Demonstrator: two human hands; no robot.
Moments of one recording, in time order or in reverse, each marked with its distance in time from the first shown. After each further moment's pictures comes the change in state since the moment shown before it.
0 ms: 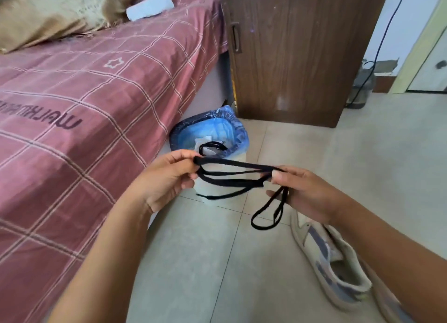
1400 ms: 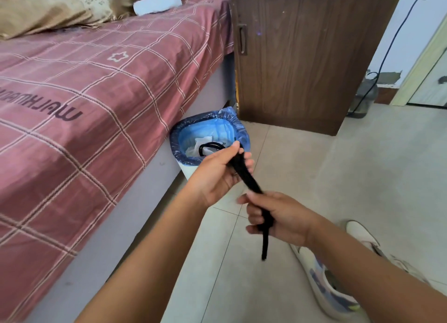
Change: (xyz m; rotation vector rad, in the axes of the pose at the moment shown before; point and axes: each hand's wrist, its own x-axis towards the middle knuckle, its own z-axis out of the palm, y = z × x) left_hand 0.039 -0.024 0.070 -0.410 -0.119 -0.050; right_hand 0.007 0.023 0.031 0.110 -0.087 0.260
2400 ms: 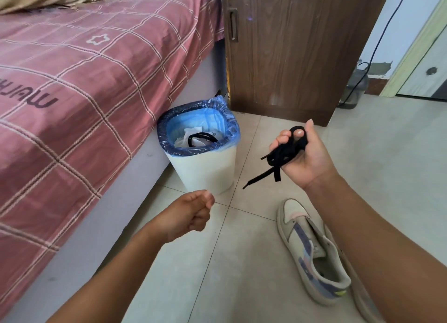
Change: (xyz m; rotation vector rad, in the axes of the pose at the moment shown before) left_hand -0.031 -0.056 -0.085 0.401 -0.111 -0.193; right_hand 0.017 -0.062 -0.043 0.759 0.255 -0.453
